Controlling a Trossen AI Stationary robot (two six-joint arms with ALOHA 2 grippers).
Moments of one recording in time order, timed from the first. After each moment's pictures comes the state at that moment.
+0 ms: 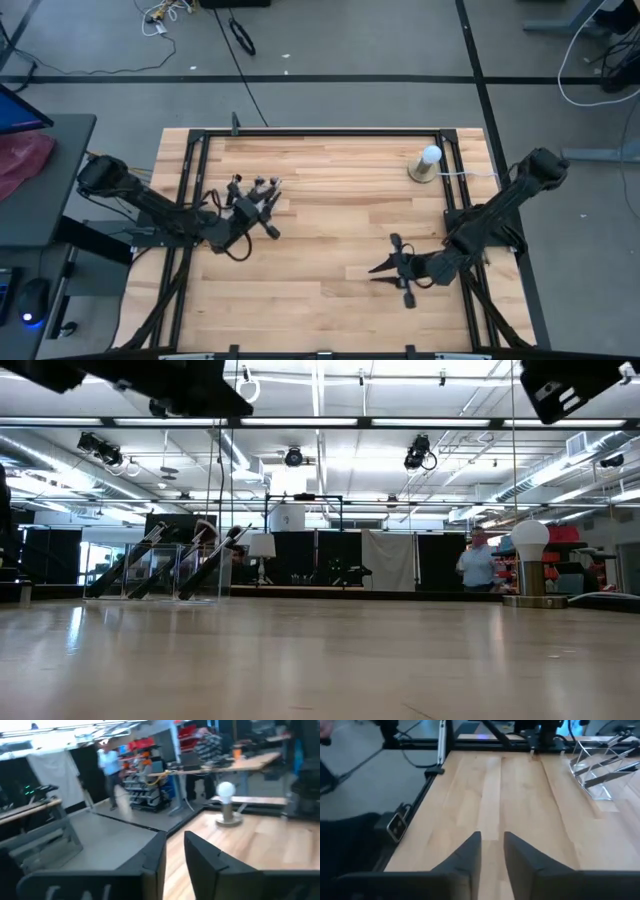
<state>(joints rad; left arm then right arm) -0.42 1.24 0.52 0.75 -1.22 0.19 0.72 1.24 0.63 0.17 0.52 0.28</state>
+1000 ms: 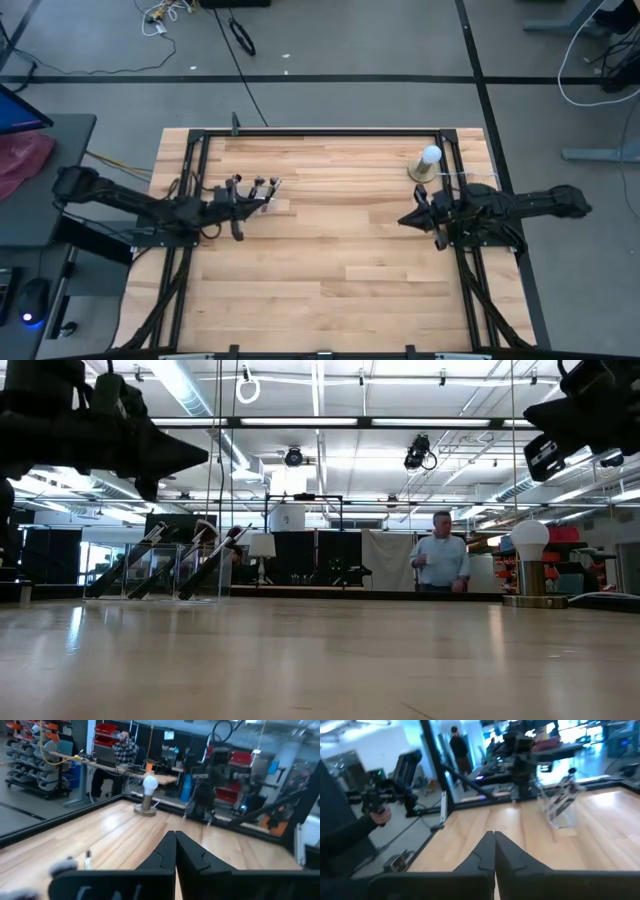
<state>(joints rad) -0.17 0.77 0.01 0.83 -0.47 -0.21 0.08 0.25 0.13 0.10 -0.14 0.23</state>
